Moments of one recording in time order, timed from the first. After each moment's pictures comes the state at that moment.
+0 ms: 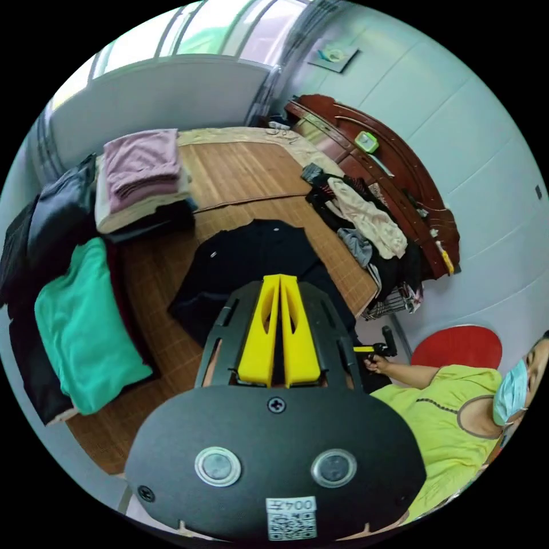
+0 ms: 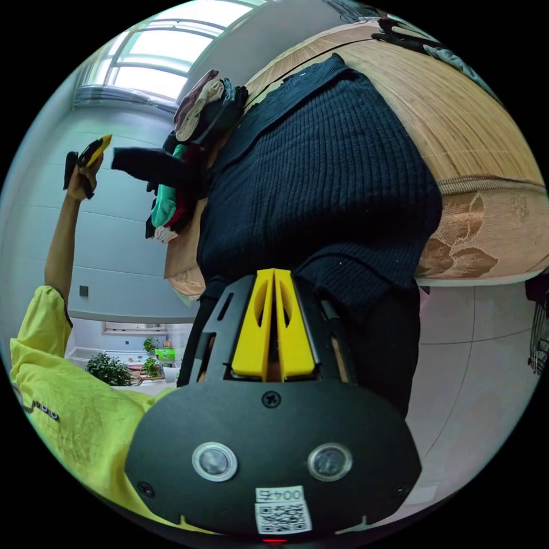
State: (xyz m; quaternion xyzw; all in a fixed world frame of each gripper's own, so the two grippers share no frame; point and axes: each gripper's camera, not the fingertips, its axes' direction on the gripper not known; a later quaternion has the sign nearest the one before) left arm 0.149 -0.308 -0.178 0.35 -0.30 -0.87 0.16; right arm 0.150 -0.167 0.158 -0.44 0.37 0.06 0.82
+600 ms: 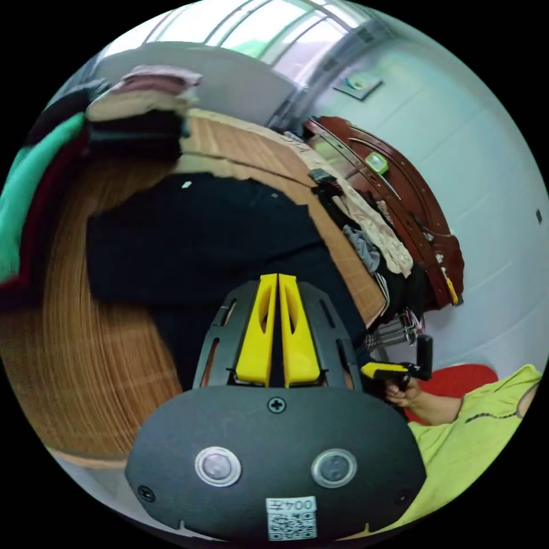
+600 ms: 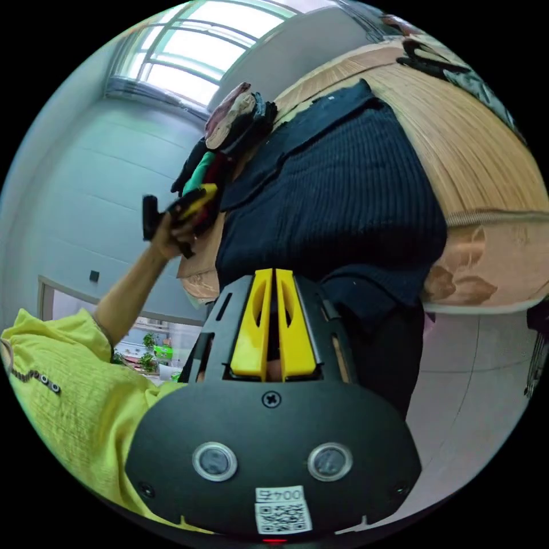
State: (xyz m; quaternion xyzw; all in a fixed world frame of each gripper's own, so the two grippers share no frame) left arm 0.057 -0.366 0.179 0.43 -0.33 -0.84 0.01; right arm 0.089 -0.176 0.125 -0.42 0.31 0.00 0.85
